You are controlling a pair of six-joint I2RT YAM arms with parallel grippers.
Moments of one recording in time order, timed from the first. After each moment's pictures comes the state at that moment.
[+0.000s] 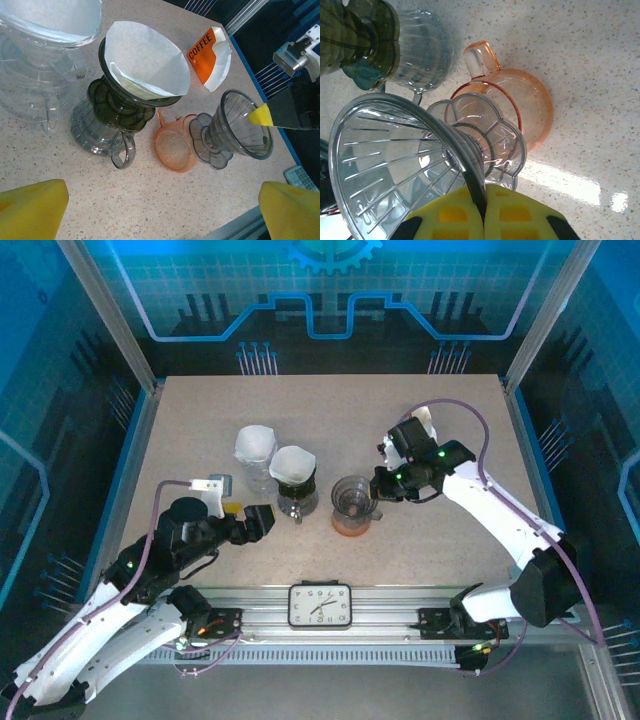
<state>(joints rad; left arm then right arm) -0.65 0.52 0.72 -0.66 -0.04 -0.66 0.49 1.38 1.20 -0.96 -0.30 0.49</state>
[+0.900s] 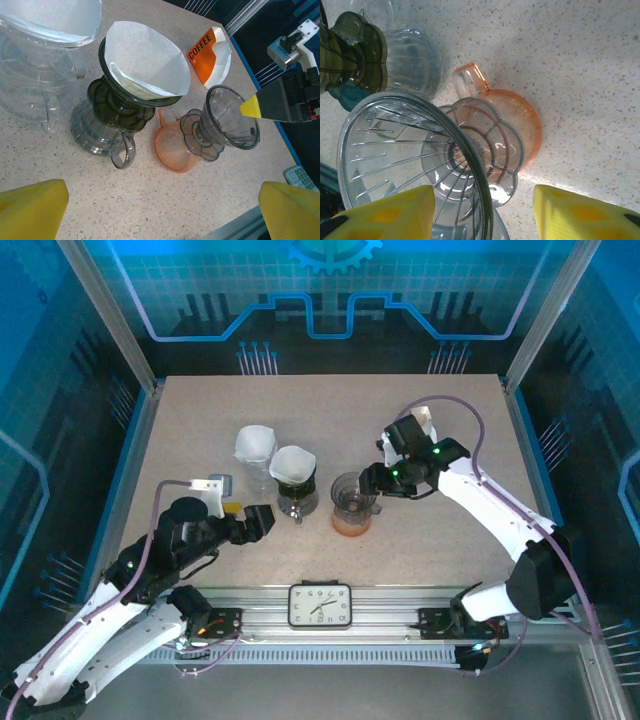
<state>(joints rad) -0.65 0.52 0.72 -0.66 -0.04 -0.66 0.49 1.41 1.21 -0.91 -0.24 0.48</state>
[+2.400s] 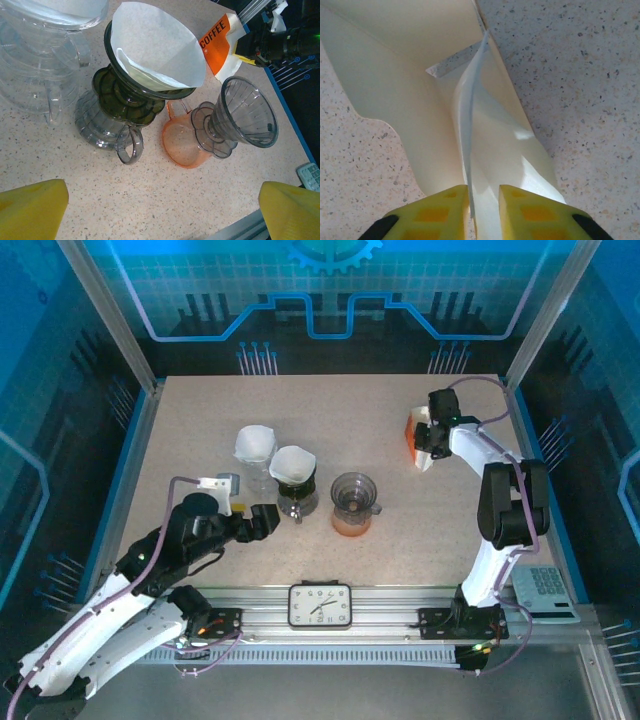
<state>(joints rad) -0.65 0.58 0.70 -0.63 -0.04 -0.66 0.08 1.85 1.33 -0.51 0.05 0.37</state>
